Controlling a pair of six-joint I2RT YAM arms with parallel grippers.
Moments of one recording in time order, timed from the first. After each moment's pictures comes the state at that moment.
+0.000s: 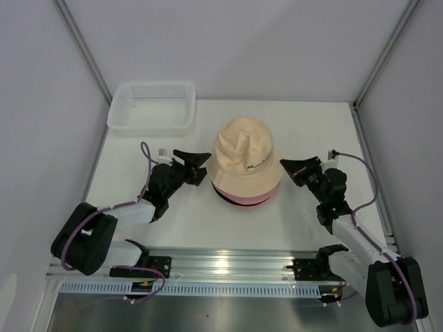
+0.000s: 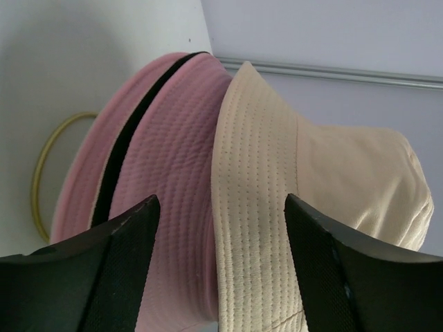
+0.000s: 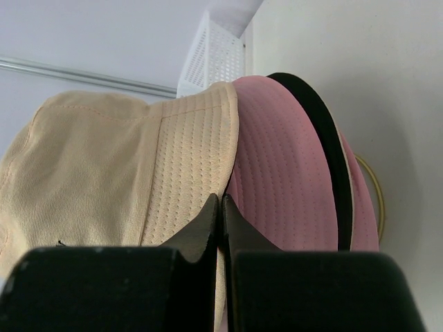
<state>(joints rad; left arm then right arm) -0.44 1.30 0.37 0.75 0.11 -1.55 0.20 0.96 0.34 0.51 -0.25 1.20</state>
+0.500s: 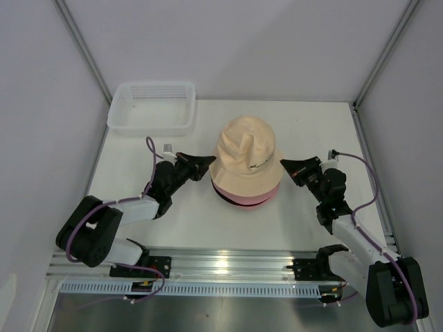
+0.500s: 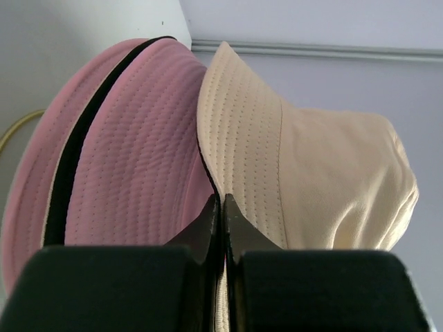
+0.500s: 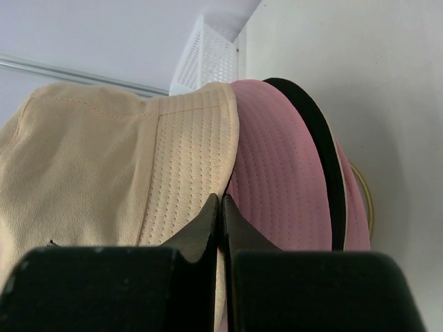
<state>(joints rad) -0.47 1.38 0.42 0.86 0.15 -1.57 0.21 0.96 0.34 0.51 -0.22 1.17</state>
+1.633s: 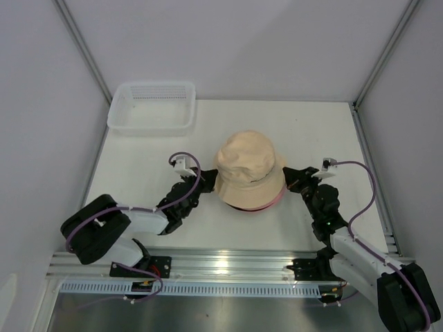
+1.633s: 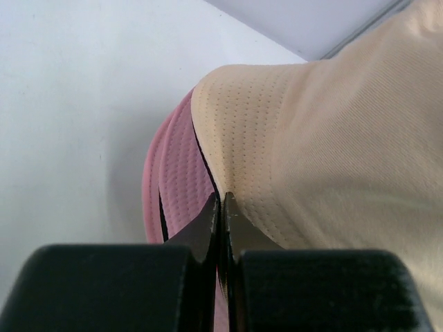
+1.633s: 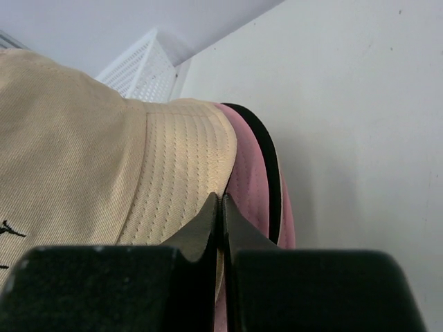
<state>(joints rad) -0.79 1.39 0.36 0.92 -0.41 -0.73 0.38 0.86 0.19 0.62 0.11 0.70</state>
